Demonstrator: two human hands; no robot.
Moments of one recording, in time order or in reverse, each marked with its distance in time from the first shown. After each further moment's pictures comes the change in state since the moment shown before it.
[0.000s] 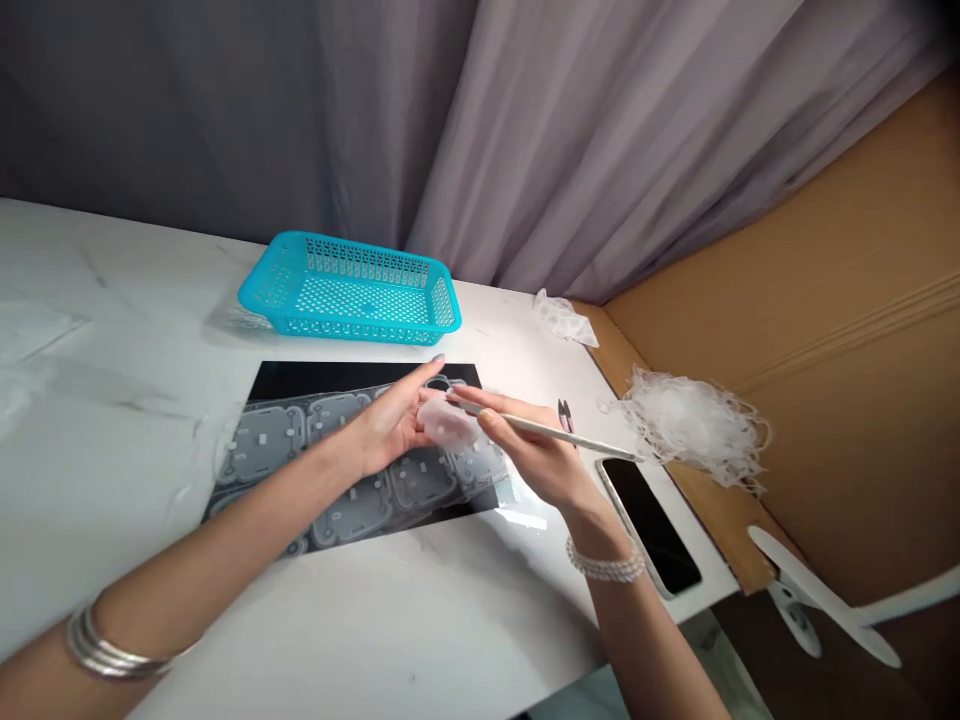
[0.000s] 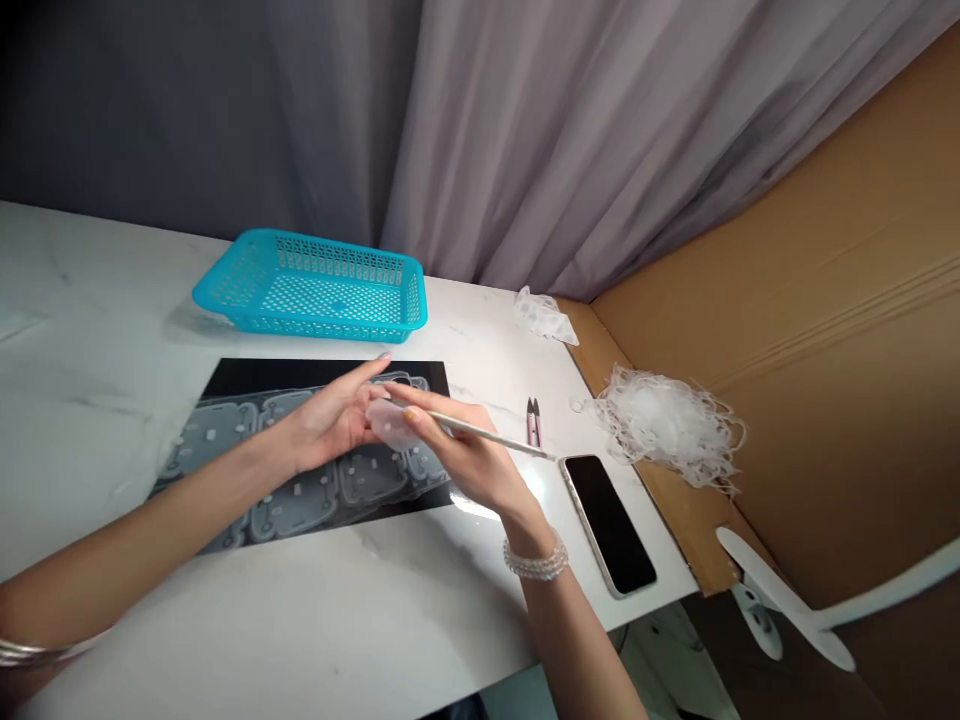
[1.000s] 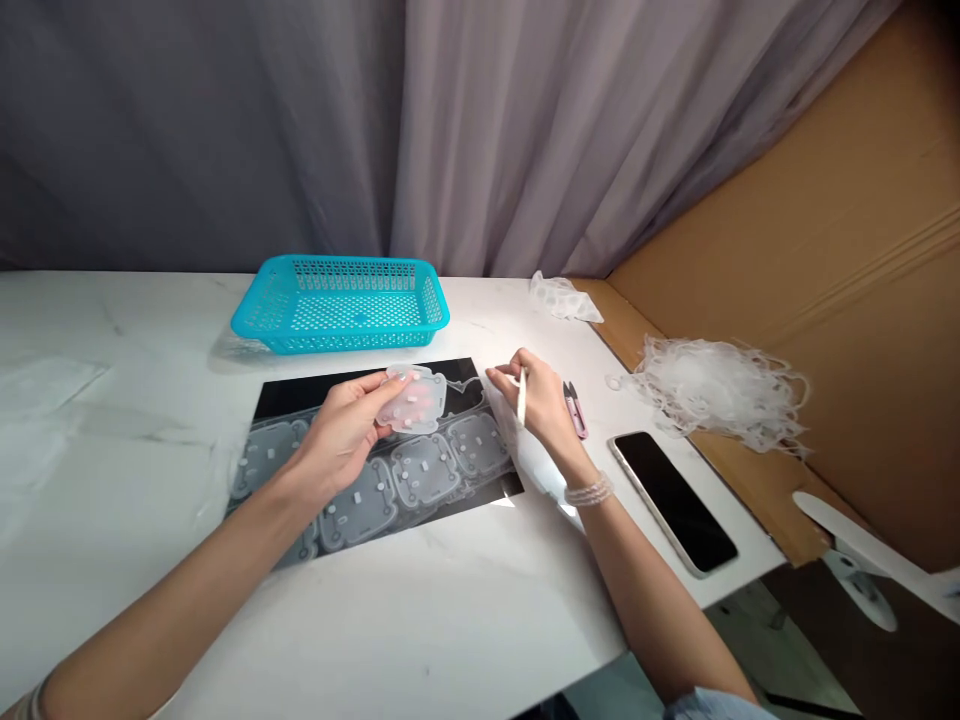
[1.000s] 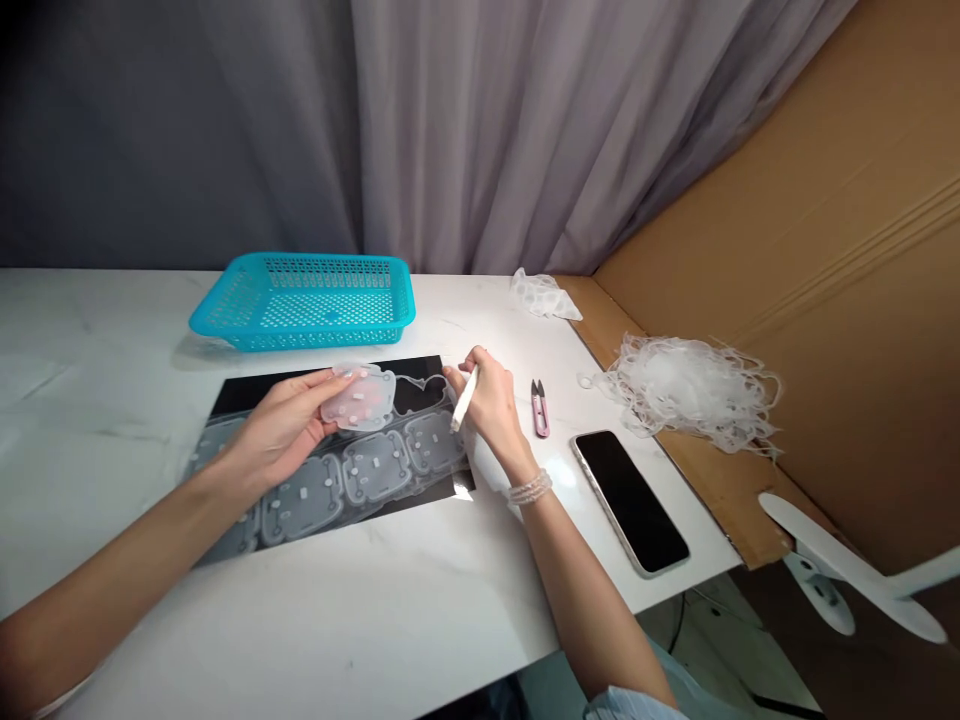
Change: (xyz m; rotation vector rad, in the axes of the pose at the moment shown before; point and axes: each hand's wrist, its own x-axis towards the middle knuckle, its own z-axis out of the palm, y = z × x) left_hand -0.018 0.004 -0.010 -0.078 0.304 0.205; right_hand 0.026 0.059 -0.023 -0.370 0.399 0.146
